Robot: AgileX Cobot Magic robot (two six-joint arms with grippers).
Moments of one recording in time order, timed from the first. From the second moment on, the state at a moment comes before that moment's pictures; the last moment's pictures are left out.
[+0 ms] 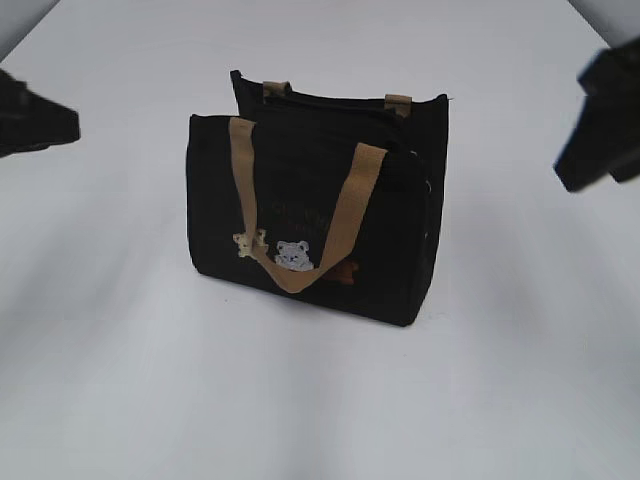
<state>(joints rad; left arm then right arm) -0.13 1.17 -0.72 -0.96 0.43 0.85 0.24 1.33 -1.22 0.26 1.22 -0.15</state>
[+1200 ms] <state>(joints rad) -0.09 -0.01 -0.53 0.01 1.06 0.06 0.24 0.04 -0.49 0.06 1.08 -0.15</state>
